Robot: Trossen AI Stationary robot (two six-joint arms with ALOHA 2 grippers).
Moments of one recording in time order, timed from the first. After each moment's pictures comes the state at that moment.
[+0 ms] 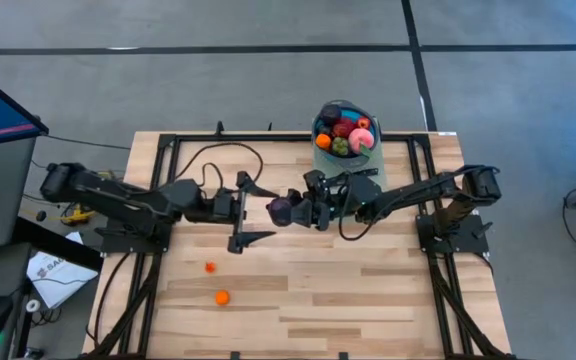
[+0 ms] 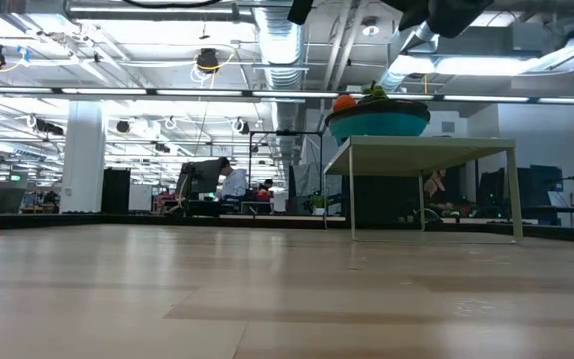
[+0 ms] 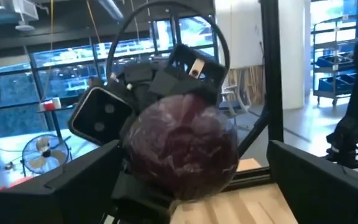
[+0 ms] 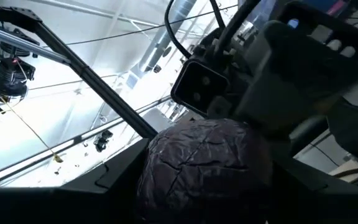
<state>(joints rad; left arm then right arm) -0.16 1.19 0.76 0.62 -0.08 0.16 0.06 1.67 1.00 1.06 -0.15 0.97</state>
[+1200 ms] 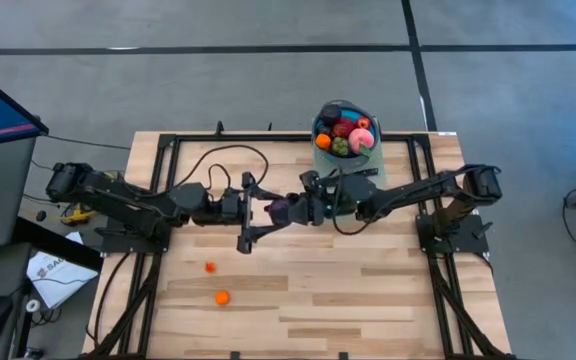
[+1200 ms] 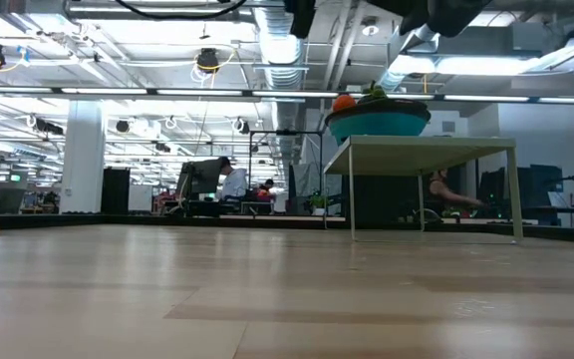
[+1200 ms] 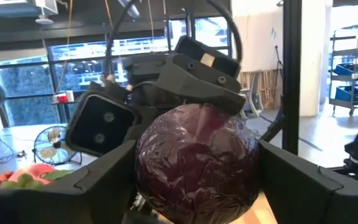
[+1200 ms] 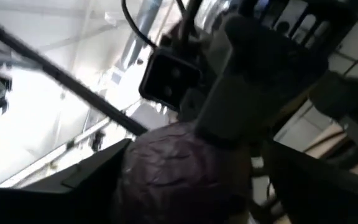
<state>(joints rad) -0.17 1.26 0.75 0.71 -0.15 0.12 0.04 1.67 1.01 0.93 -0.15 1.08</state>
